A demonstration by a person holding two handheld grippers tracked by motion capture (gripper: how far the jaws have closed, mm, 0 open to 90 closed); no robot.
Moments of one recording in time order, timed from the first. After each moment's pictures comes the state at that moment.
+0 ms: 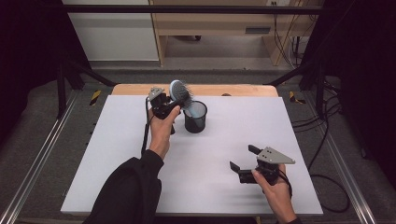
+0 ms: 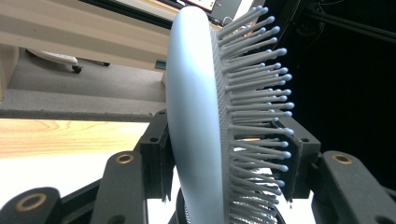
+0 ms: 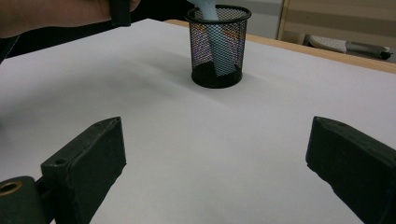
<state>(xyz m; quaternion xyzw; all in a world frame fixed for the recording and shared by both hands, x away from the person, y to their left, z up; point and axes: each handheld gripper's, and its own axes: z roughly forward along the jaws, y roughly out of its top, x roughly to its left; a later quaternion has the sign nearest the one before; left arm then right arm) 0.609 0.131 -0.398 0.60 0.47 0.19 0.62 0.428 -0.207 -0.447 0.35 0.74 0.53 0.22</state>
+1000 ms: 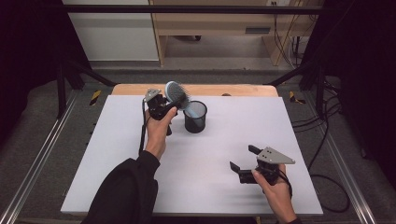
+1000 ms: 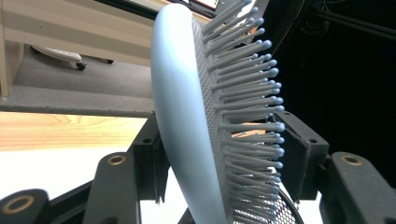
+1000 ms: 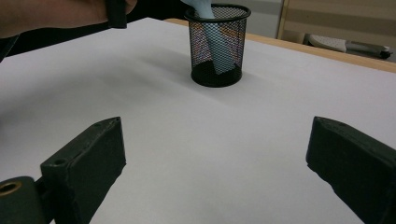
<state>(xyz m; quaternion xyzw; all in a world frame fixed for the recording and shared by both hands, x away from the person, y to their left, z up) 0.610 0.141 -0.404 0.60 0.47 0.19 0.62 0.428 -0.207 -0.448 0.35 0.74 0.53 0.22</state>
